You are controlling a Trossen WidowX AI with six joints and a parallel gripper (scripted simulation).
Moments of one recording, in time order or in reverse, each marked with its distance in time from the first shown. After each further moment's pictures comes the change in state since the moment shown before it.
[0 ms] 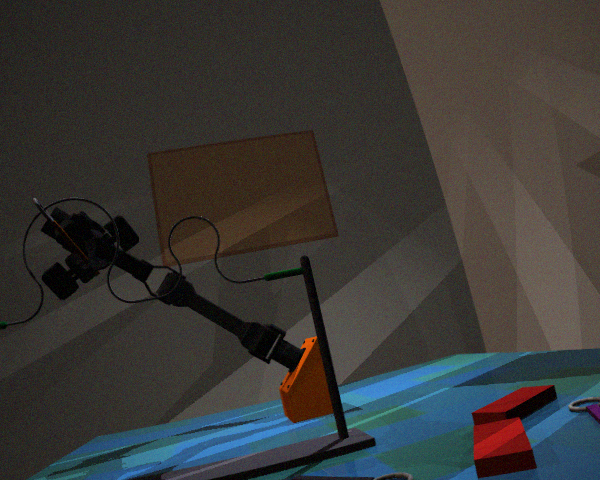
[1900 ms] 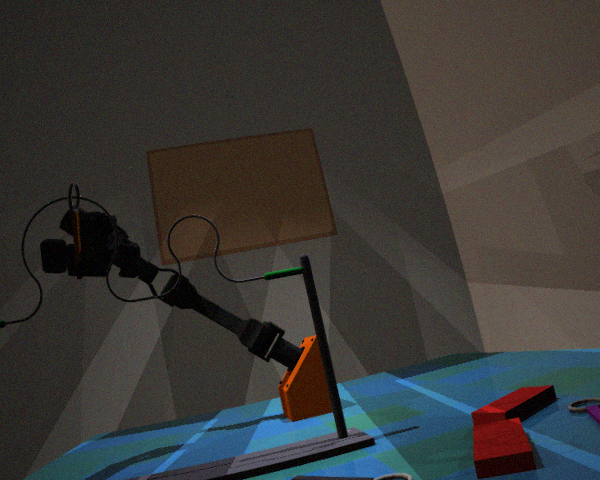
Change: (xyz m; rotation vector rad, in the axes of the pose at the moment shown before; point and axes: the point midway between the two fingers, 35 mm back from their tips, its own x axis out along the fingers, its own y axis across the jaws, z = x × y) arm 0.000 -0.017 0.006 -0.617 -0.078 -0.374
